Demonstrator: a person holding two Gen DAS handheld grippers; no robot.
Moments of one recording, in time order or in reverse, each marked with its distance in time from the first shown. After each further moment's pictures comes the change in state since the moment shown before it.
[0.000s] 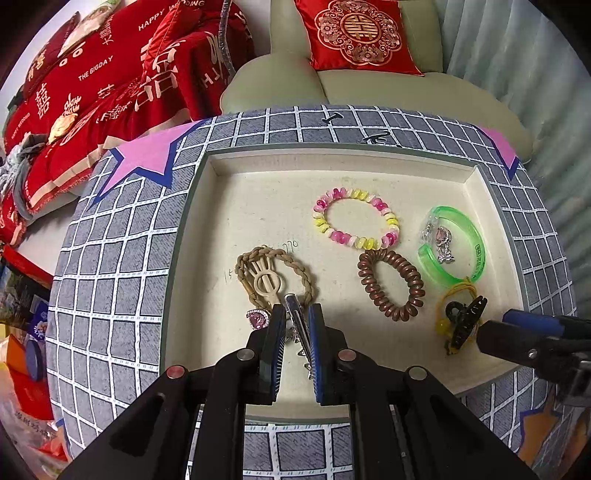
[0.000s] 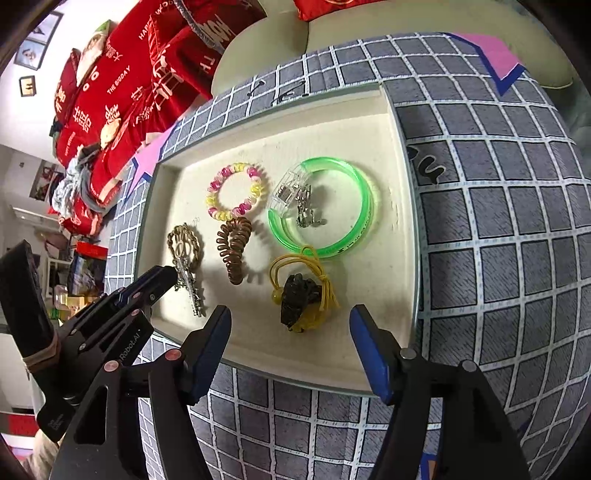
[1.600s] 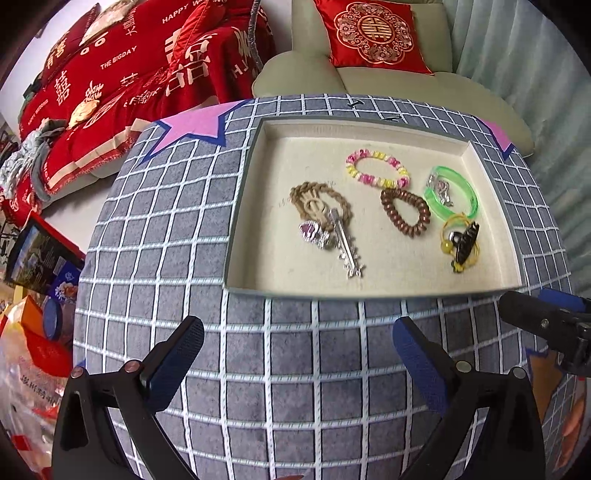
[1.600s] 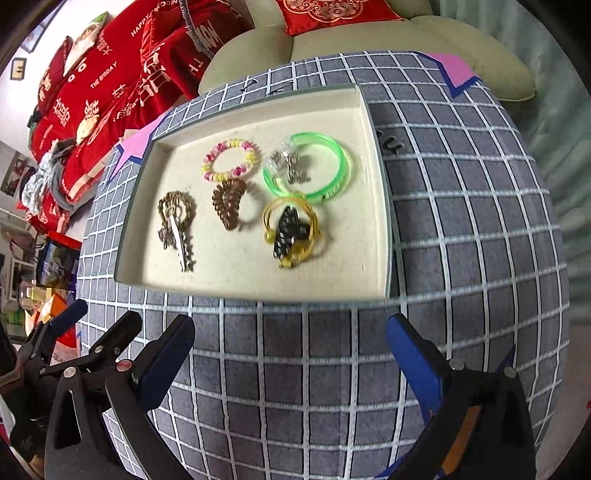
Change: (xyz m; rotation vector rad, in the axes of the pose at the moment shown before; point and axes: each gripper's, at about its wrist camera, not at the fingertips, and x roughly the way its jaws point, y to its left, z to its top) left arm -0.052 0.031 -0.067 -0.030 0.012 0.040; right arm -0.020 0.021 -0.068 -0.022 -0.068 -0.181
